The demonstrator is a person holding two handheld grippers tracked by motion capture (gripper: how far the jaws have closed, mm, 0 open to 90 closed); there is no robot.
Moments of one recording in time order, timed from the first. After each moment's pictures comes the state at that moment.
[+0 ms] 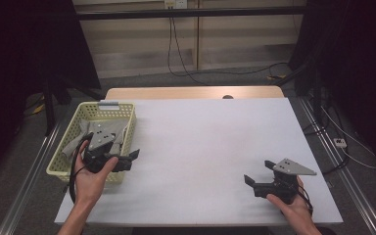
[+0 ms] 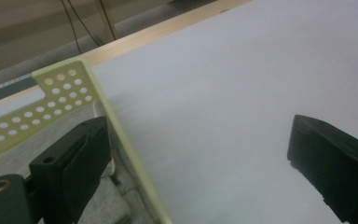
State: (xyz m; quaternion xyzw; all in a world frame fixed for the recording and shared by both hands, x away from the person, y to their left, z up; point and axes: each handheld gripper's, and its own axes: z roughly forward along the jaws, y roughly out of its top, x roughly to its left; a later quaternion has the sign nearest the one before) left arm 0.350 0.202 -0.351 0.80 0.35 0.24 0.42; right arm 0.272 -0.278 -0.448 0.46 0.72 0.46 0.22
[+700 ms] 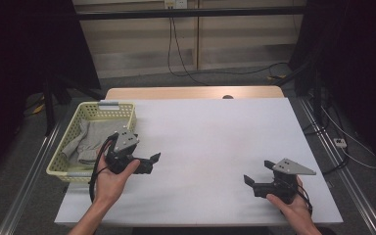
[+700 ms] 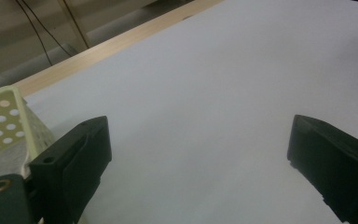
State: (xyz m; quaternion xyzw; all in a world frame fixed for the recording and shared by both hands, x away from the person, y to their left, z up) left arm 0.348 0.153 -0.355 0.82 0.32 0.21 0.43; right arm 0.273 -0.278 -0.448 0.46 0.72 0.46 0.22
